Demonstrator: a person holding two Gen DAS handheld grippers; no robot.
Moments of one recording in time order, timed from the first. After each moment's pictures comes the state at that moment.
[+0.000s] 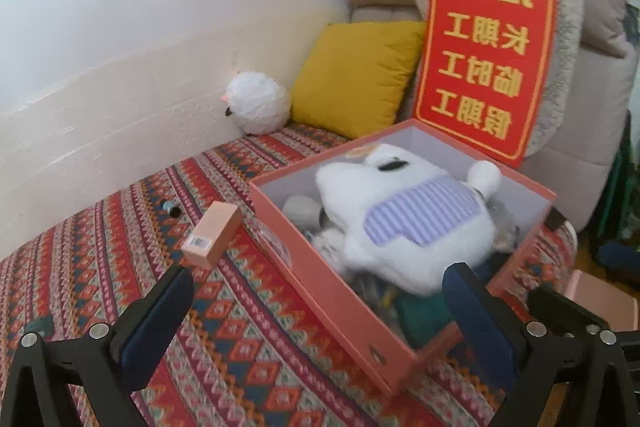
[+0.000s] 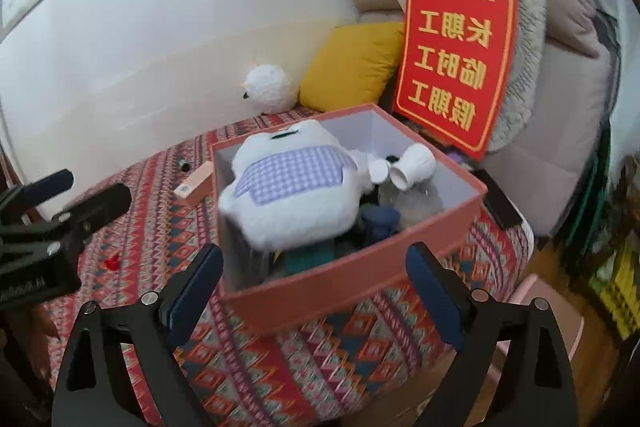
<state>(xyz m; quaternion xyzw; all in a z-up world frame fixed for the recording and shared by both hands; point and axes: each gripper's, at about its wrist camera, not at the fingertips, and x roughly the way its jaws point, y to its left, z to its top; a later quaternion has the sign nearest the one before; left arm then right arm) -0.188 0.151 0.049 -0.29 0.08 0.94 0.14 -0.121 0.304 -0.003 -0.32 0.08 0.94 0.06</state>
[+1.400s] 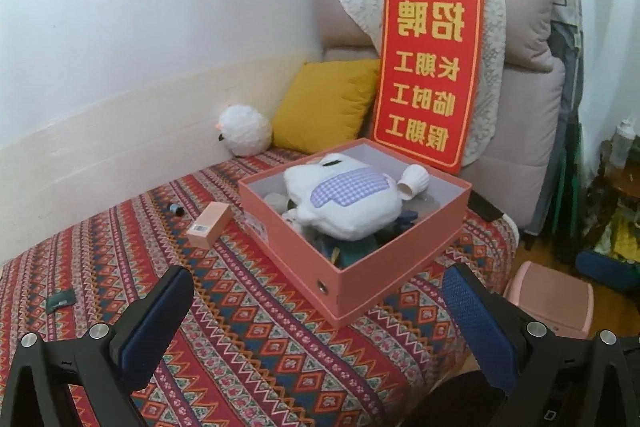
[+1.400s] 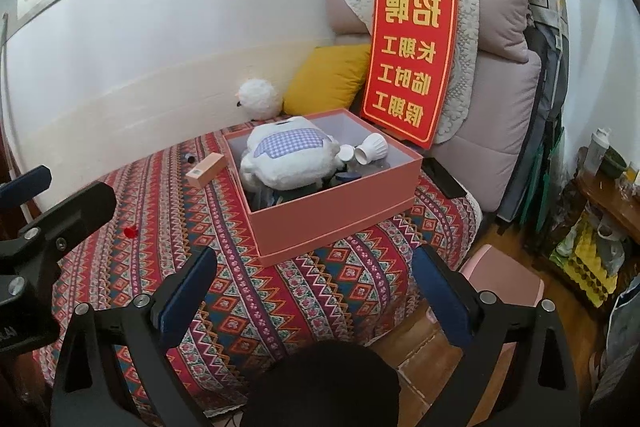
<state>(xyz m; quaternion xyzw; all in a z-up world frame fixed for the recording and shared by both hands) -0.022 0.127 0.090 -0.24 0.07 0.95 0.17 0.047 0.254 0.036 -0.30 0.07 0.95 0.10</state>
